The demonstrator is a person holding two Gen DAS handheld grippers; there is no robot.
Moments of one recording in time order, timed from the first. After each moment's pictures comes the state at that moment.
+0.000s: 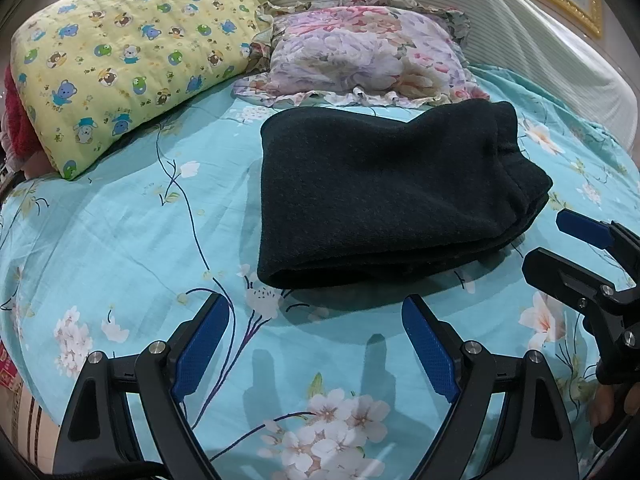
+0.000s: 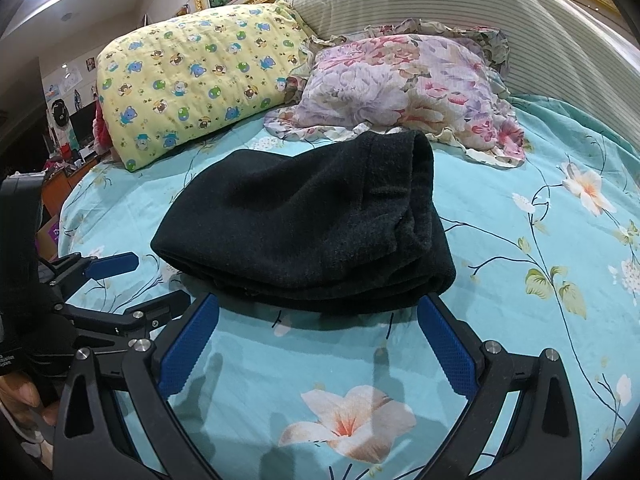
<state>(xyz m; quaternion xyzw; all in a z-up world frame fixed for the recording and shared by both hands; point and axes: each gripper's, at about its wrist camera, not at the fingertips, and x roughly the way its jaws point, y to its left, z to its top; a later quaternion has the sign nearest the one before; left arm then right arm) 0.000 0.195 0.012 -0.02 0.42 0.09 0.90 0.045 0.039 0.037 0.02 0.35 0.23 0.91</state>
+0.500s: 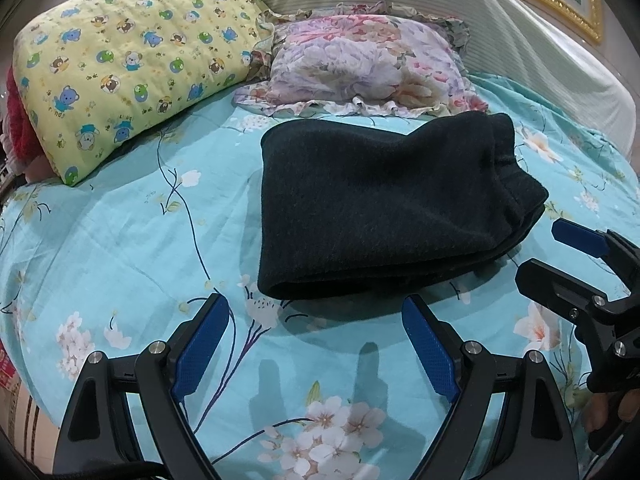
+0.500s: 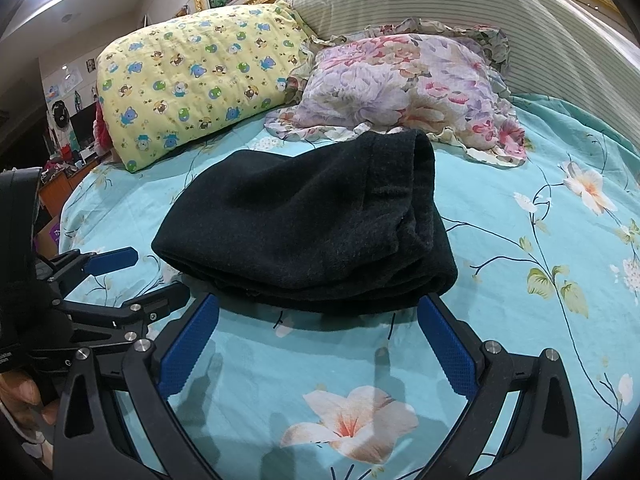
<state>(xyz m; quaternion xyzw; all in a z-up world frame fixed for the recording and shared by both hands) 0.001 0.197 0.018 -0.03 0.41 0.09 0.91 0.045 0.040 0.037 0.02 0.34 0.23 0.91</state>
